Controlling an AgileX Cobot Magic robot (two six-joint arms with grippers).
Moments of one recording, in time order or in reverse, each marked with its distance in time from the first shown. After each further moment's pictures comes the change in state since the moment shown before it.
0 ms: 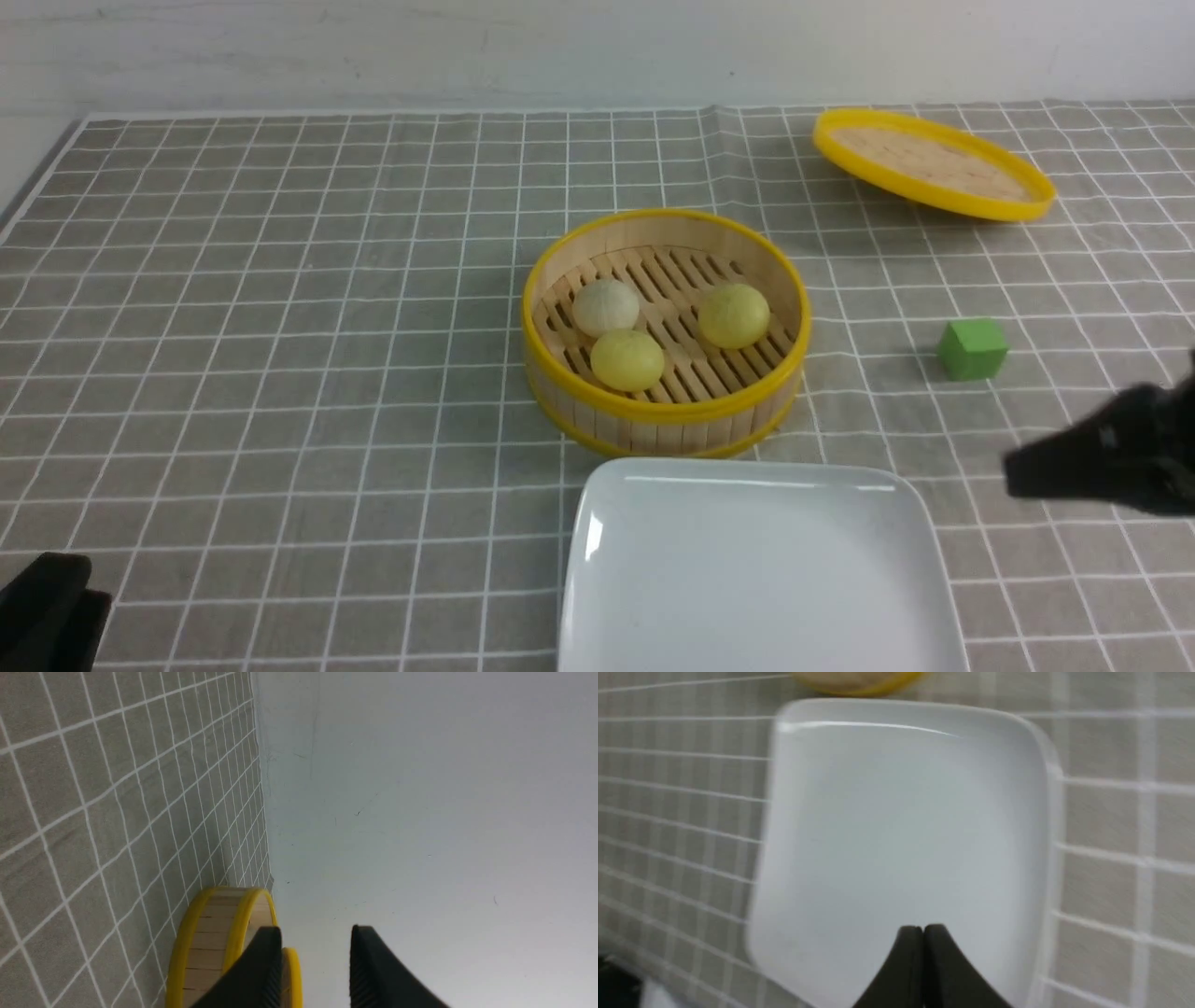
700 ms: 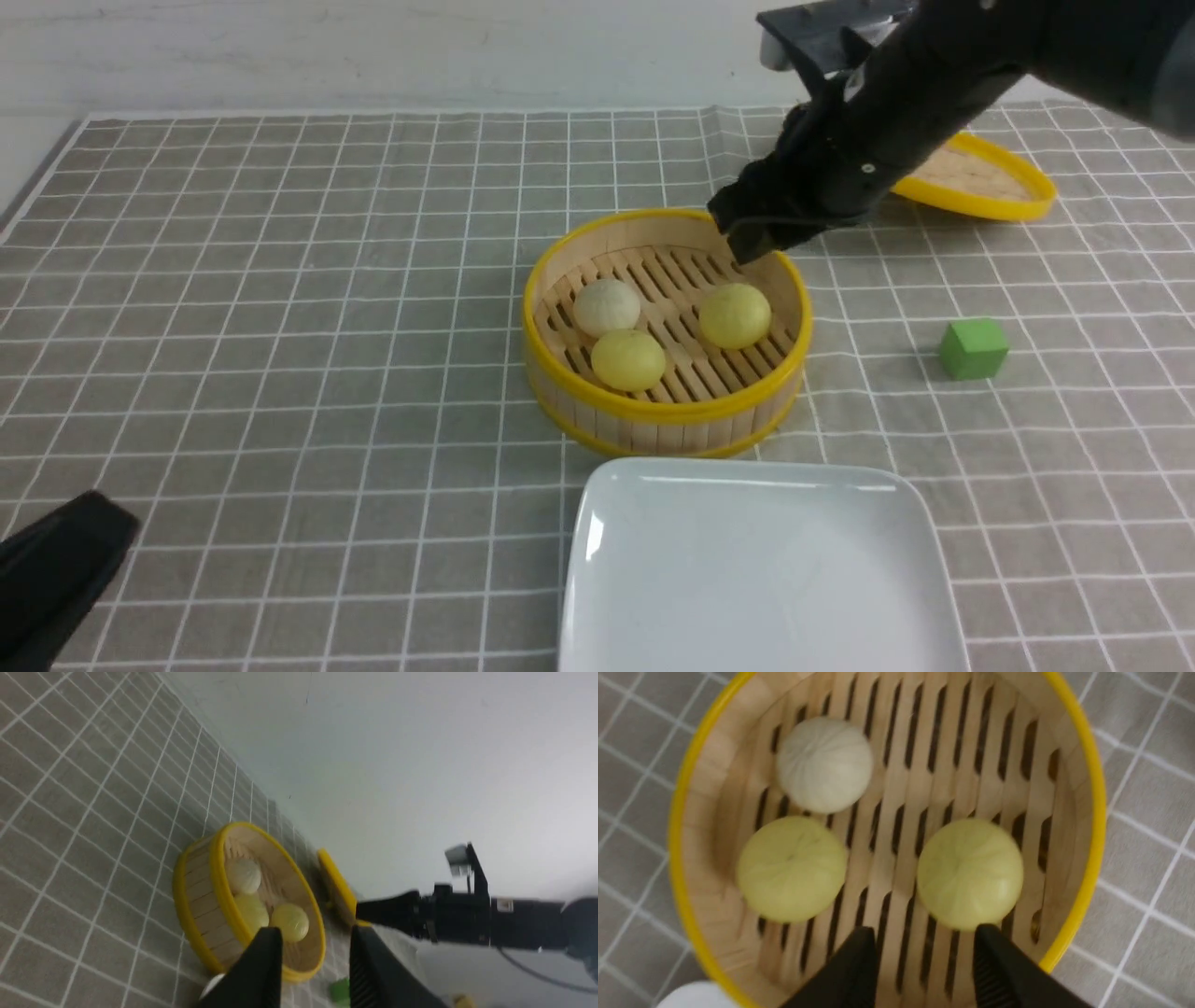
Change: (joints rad) right arm 0.330 0.828 -0.937 -0.679 -0.063 0.375; left arm 0.000 0.160 -0.374 -0.065 0.405 0.596
